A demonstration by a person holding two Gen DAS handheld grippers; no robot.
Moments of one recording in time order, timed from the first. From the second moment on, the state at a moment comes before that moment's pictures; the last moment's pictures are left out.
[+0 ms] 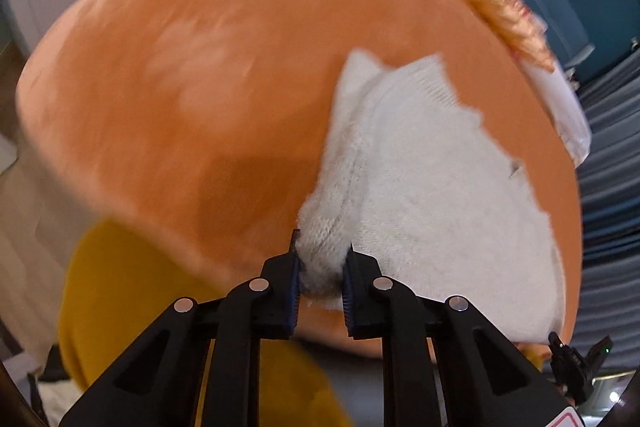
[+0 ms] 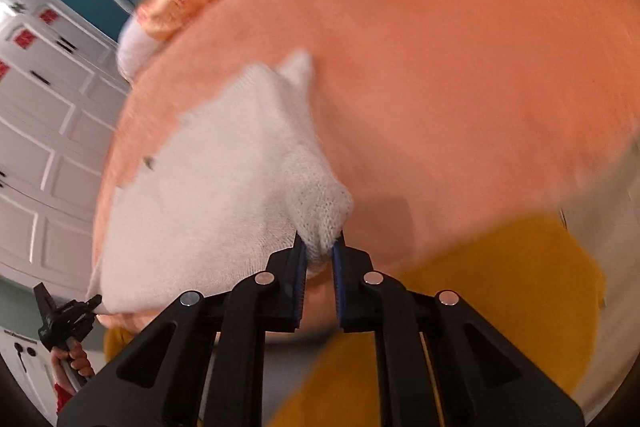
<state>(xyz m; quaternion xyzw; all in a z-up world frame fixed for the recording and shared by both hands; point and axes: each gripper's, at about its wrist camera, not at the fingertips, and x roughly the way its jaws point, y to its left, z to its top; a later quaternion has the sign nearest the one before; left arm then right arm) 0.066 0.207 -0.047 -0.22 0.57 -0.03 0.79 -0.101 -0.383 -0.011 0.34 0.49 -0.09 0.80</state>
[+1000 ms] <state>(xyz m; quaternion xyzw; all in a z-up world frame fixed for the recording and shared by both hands) 0.191 0.137 -0.038 -0.17 0.52 -0.07 0.83 0.029 -0.349 0.012 0.24 0.43 -0.05 0.87</state>
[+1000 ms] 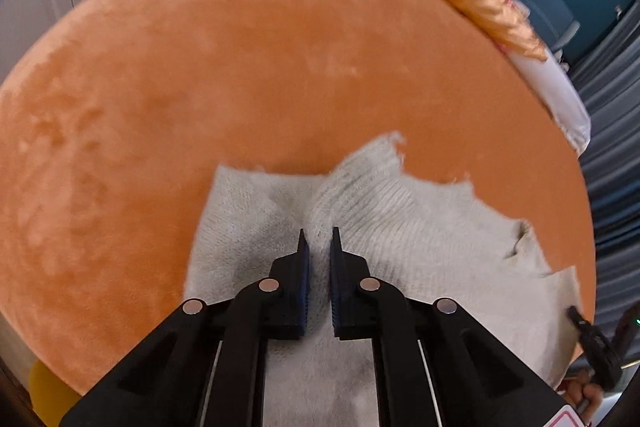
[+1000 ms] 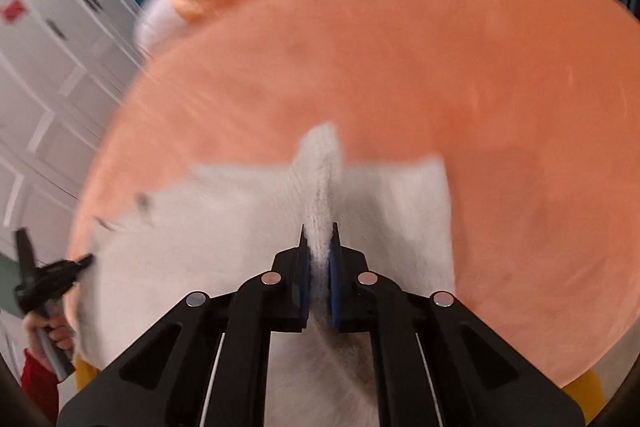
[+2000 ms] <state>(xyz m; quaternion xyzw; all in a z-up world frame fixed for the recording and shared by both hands) 0.094 0.005 -0.040 -0.03 0.55 -0.16 0.82 -0.001 -0.181 -0.013 0.14 0.53 0.10 0.83</state>
